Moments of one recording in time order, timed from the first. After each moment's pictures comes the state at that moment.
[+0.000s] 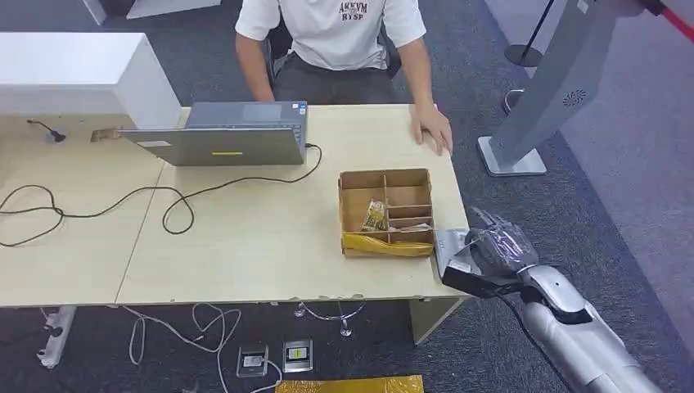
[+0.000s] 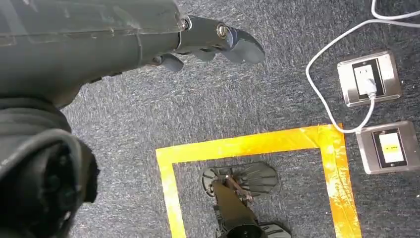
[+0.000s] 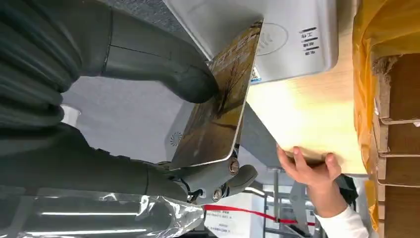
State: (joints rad) left arm -0.18 0.18 -0.81 -0.24 0.66 0.24 -0.09; right arm -0.36 -0.54 0.57 -1.08 0.78 -0.14 -0.14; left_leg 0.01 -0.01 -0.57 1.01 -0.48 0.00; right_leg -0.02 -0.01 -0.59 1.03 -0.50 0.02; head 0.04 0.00
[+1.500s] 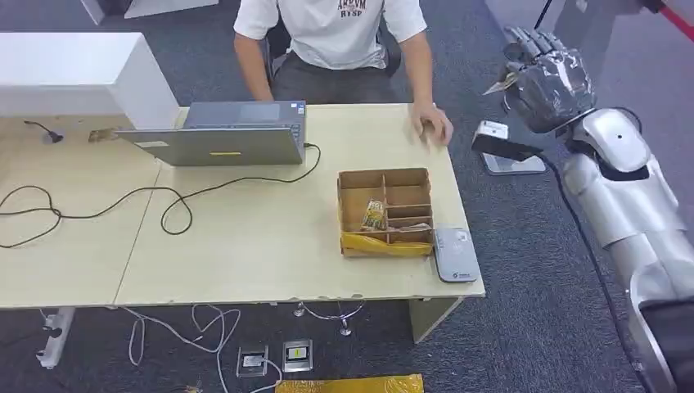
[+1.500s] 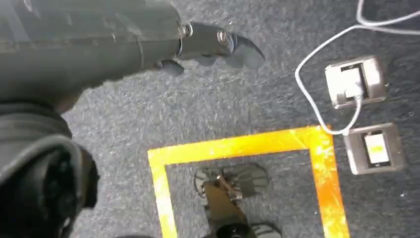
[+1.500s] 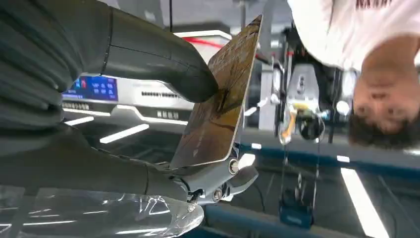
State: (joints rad) left arm -0.20 0.17 -0.82 -0.24 0.67 0.24 -0.12; right arm -1.02 -0.50 0.55 -0.86 0.92 -0.28 -0.41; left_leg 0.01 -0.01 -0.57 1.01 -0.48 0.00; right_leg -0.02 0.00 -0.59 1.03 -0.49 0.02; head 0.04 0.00
